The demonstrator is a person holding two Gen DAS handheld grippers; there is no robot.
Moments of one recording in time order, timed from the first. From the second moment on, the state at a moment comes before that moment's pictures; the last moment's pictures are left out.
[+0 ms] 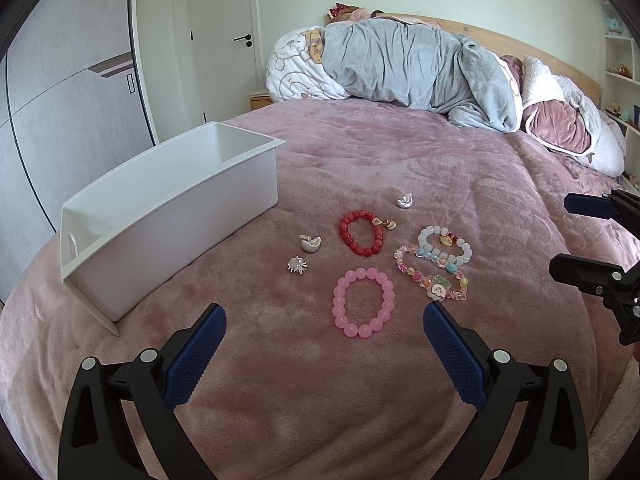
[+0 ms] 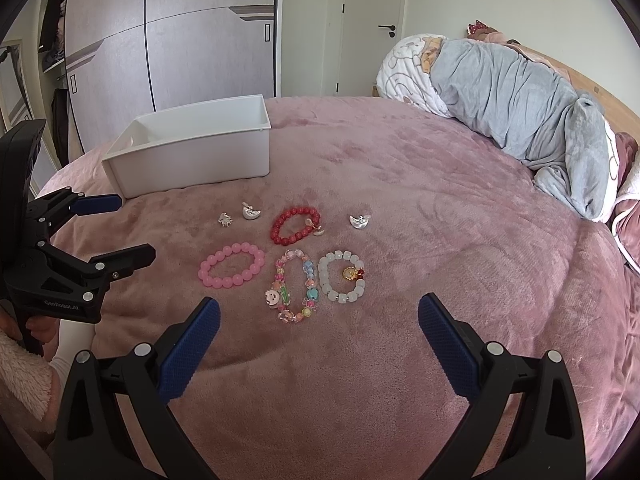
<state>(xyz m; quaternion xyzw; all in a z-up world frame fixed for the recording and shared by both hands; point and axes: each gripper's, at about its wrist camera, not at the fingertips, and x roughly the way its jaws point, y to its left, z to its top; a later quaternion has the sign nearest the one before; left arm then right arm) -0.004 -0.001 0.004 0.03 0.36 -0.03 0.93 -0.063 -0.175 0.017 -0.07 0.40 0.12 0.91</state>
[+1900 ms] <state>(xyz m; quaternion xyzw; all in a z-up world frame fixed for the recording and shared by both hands) 0.088 0.000 -0.078 -0.04 0.46 -0.11 0.88 0.072 -0.202 -0.073 0.03 0.53 0.12 0.84</state>
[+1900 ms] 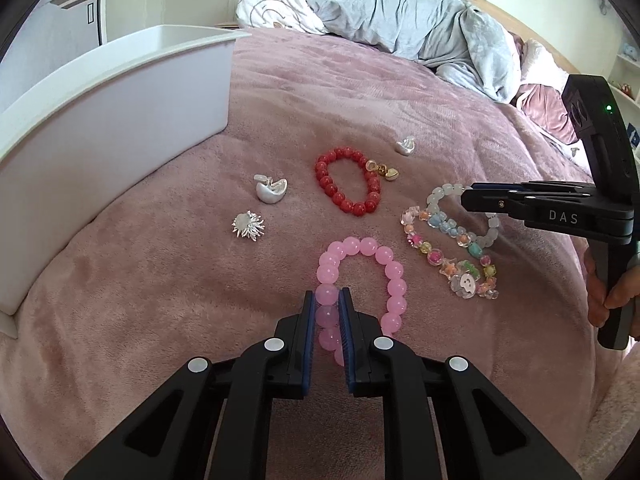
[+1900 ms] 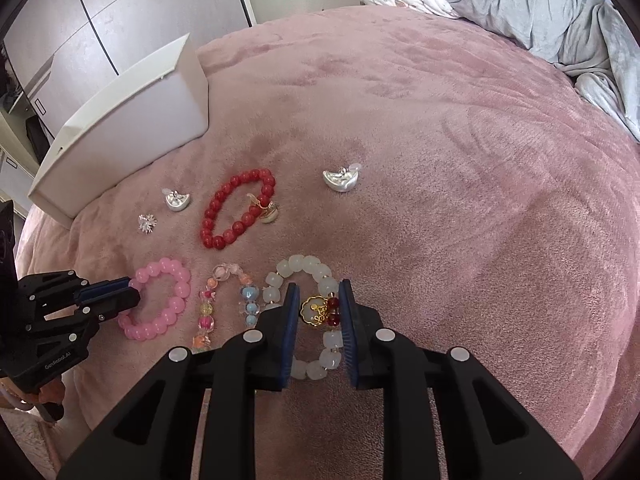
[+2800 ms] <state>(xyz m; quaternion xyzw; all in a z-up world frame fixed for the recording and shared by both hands) 0.097 0.074 0.063 -0.06 0.36 -0.11 0.92 0.116 -0.131 0.083 0.00 0.40 0.20 0.89</state>
